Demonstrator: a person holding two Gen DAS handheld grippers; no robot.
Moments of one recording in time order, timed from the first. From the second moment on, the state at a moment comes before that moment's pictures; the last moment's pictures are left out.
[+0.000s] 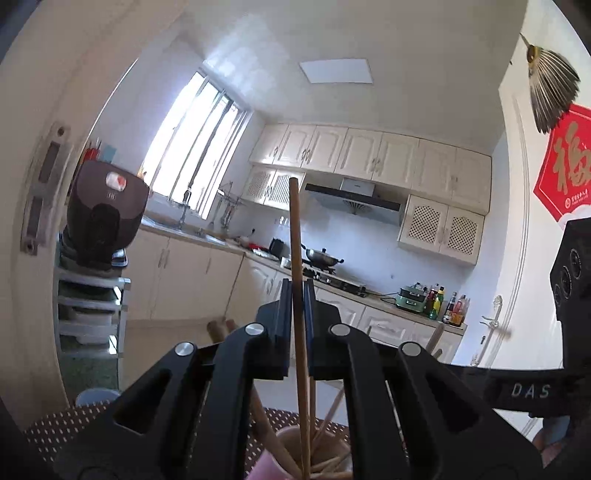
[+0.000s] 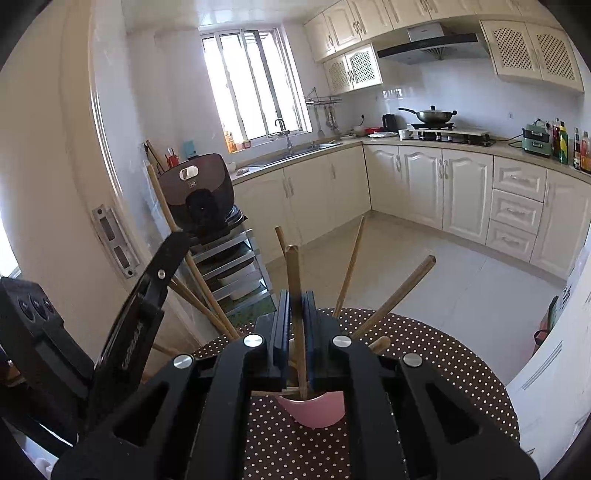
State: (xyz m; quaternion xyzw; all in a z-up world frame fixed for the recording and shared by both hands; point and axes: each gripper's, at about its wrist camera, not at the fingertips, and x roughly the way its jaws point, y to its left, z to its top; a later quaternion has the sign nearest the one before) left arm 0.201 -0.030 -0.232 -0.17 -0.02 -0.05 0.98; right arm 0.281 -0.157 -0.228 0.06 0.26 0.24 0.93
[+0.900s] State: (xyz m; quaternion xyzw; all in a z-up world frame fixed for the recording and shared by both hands) left arm 0.196 -0.025 -0.186 -0.12 0.09 -0.08 0.98; right arm 0.276 -0.149 -0.205 0.08 0.30 0.20 0.93
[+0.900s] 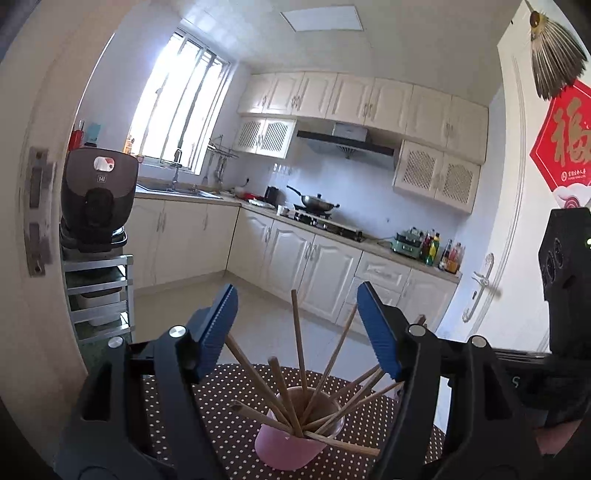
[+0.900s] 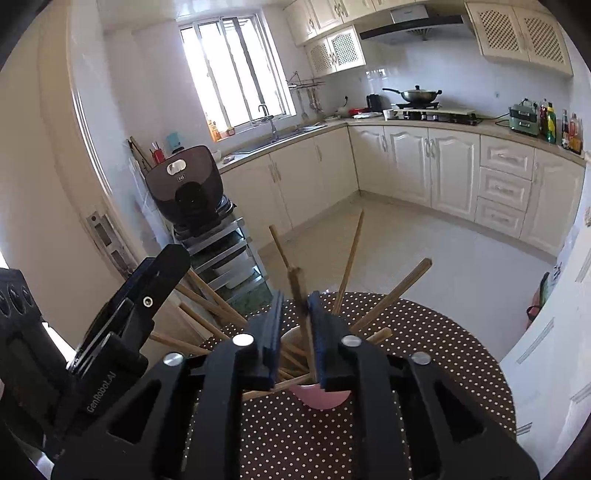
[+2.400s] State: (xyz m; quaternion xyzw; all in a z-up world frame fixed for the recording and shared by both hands) left arm 0.047 -0.003 -0.050 -0.04 0.11 -0.11 0.99; right arm 0.092 -0.140 -0.094 0.04 0.18 0.11 0.98
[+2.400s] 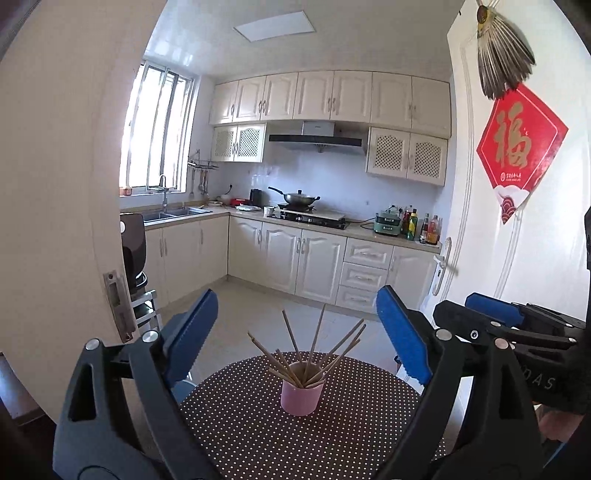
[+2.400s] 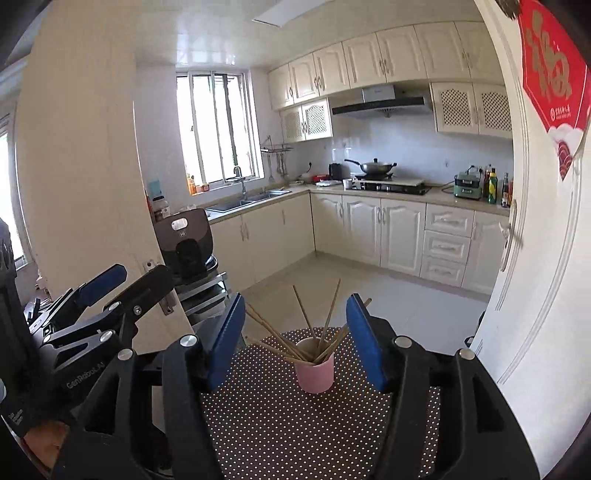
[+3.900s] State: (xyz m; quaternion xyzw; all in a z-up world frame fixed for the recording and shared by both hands) left arm 0.038 -0.014 -0.006 -0.01 0.08 -0.07 0.99; right arm 0.084 -0.157 -0.067 0.04 0.13 0.12 0.98
